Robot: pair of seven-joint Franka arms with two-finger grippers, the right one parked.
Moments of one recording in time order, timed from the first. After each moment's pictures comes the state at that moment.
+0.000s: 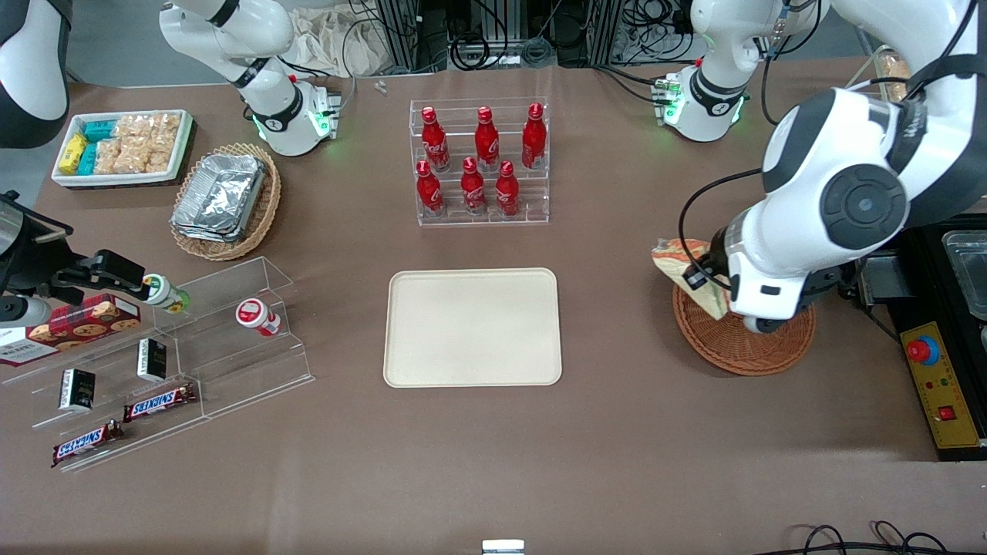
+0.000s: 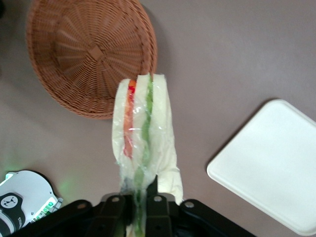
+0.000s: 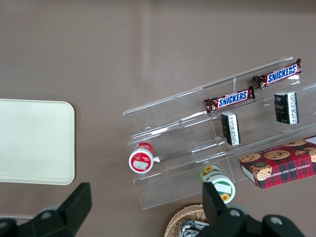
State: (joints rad) arm 0.02 0.35 -0.44 -1.41 0.04 1.49 -0.99
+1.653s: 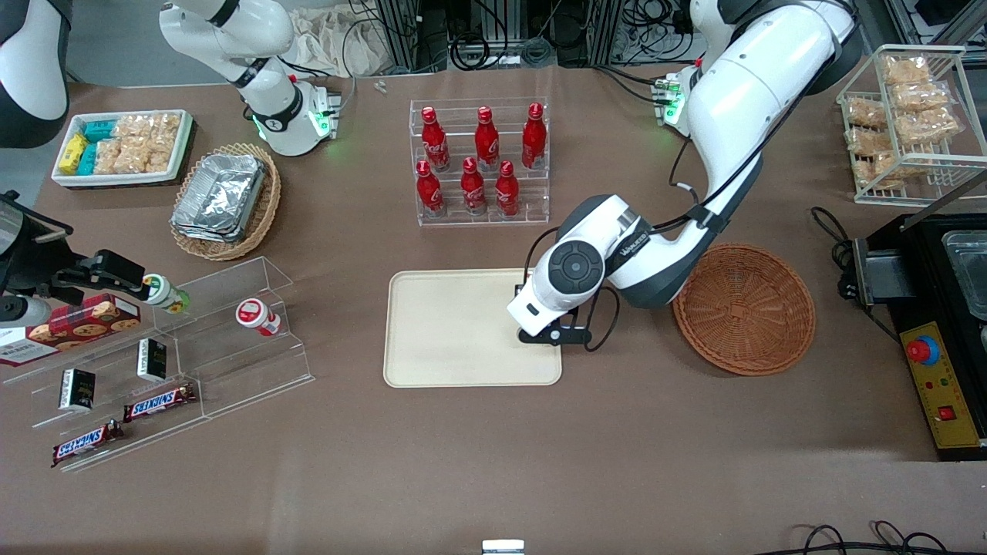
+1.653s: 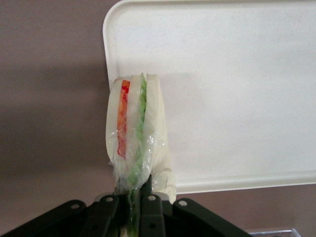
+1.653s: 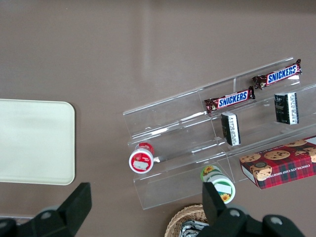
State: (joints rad) arm -0.17 0.77 -0.63 -1.44 0.28 1.95 -0.74
